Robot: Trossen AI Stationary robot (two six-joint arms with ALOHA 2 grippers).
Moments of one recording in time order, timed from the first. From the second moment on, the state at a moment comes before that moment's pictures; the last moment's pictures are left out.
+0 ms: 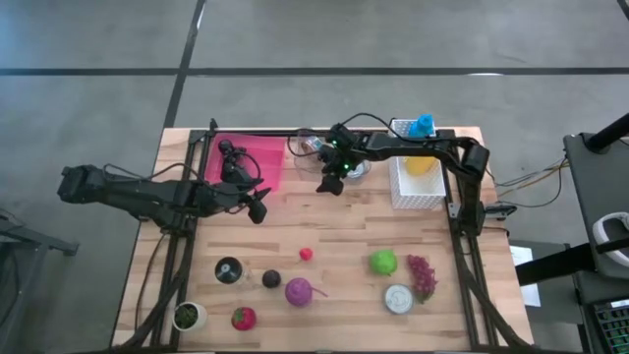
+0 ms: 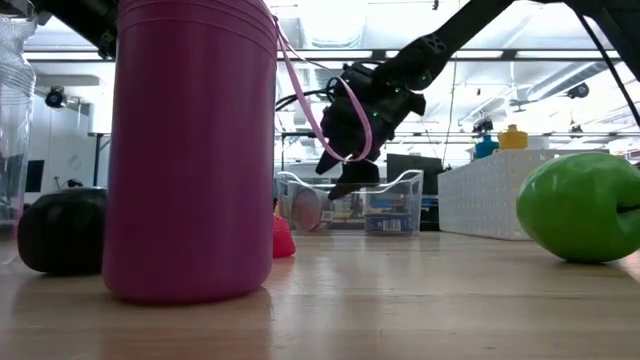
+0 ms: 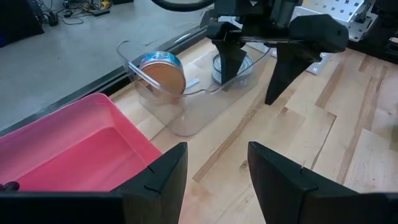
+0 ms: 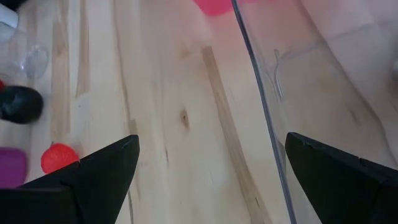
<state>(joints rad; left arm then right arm) -0.08 0.95 0.61 -0.29 -0.61 -0.45 -0.44 1.94 1.34 -0.37 -0.47 0.10</state>
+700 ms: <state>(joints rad) -0.08 0.95 0.61 -0.29 -0.61 -0.45 -0.46 1.90 1.34 -0.18 -0.16 0.12</state>
